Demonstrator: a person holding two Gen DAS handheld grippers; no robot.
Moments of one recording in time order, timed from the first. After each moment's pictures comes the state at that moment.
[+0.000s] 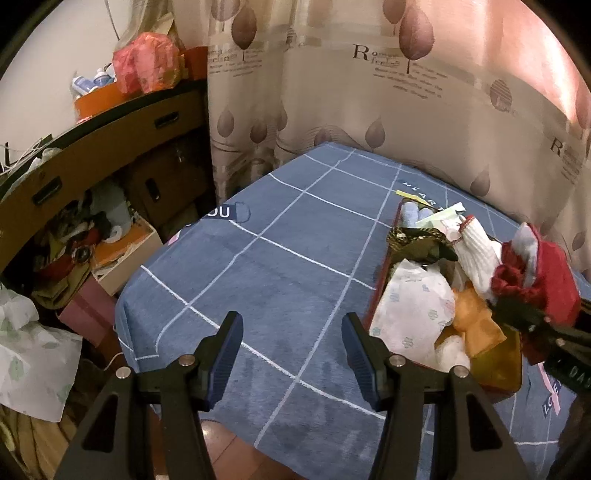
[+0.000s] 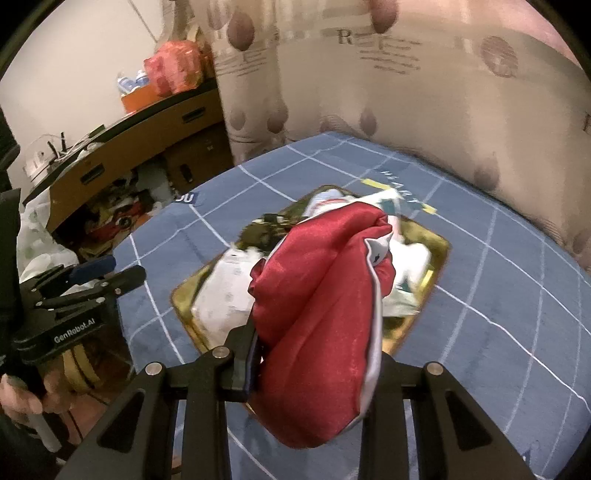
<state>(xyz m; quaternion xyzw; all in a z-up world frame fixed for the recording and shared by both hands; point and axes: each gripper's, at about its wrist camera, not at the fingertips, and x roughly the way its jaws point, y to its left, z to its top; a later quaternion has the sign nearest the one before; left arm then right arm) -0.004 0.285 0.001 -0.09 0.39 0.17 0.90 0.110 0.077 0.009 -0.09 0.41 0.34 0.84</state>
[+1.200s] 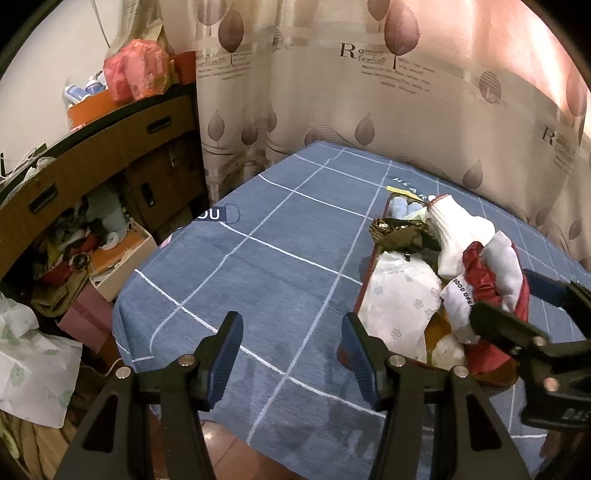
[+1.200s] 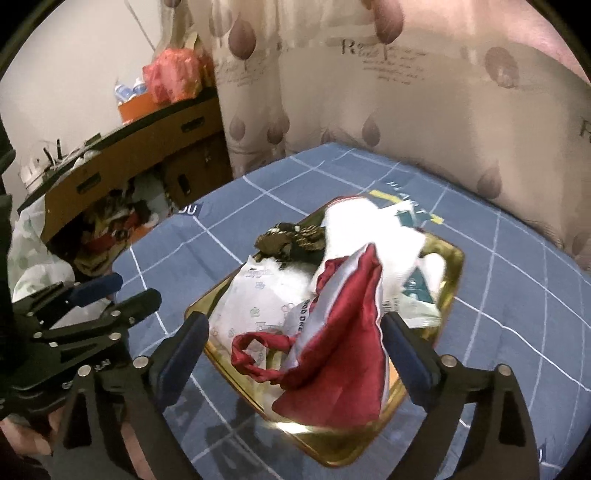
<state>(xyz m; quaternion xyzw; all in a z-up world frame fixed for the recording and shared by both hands) -0.005 0.273 0.001 -0.07 0.39 0.16 0.90 0.096 0.091 0.011 -0.08 0.38 0.33 0.86</state>
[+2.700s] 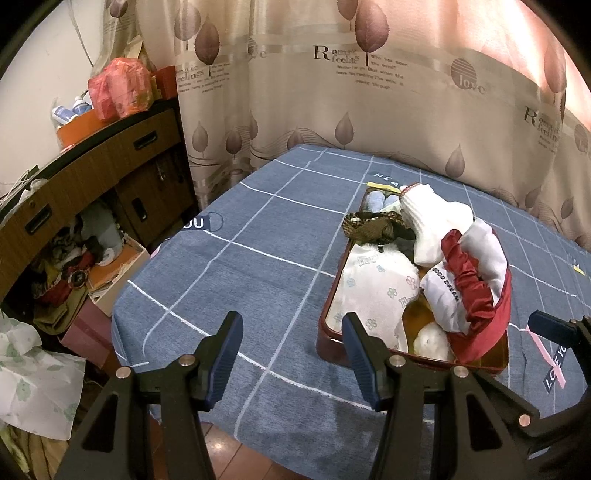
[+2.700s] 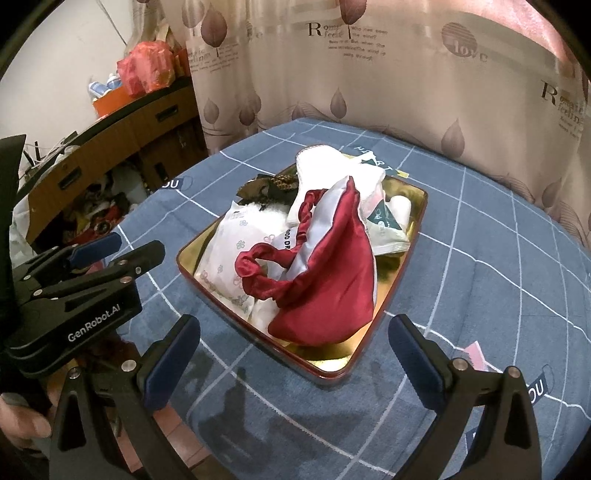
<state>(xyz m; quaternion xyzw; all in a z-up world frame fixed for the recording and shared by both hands) -0.008 0.247 0.003 -0.04 0.39 0.14 0.91 0.058 0.064 -0.003 -0.08 0.42 0.27 0.86</state>
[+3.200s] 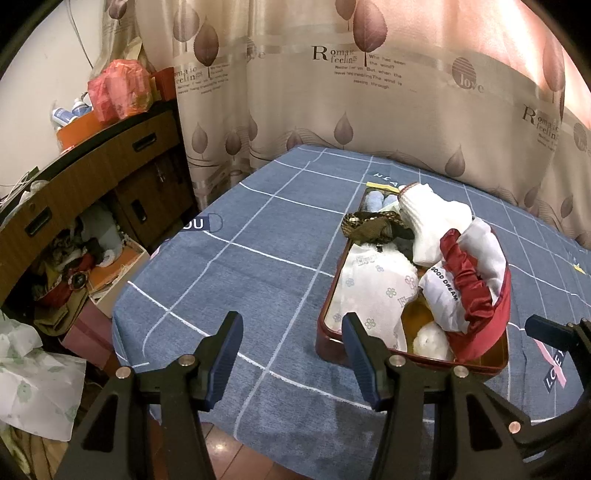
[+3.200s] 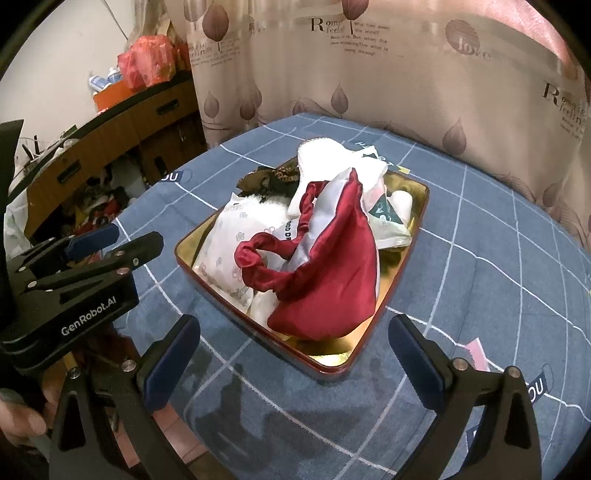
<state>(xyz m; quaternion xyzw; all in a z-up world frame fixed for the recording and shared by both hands) -0.007 0.246 0.003 -0.04 0.39 0.14 0.91 0.055 0.066 -0.008 -0.08 0.42 0.27 0.86</state>
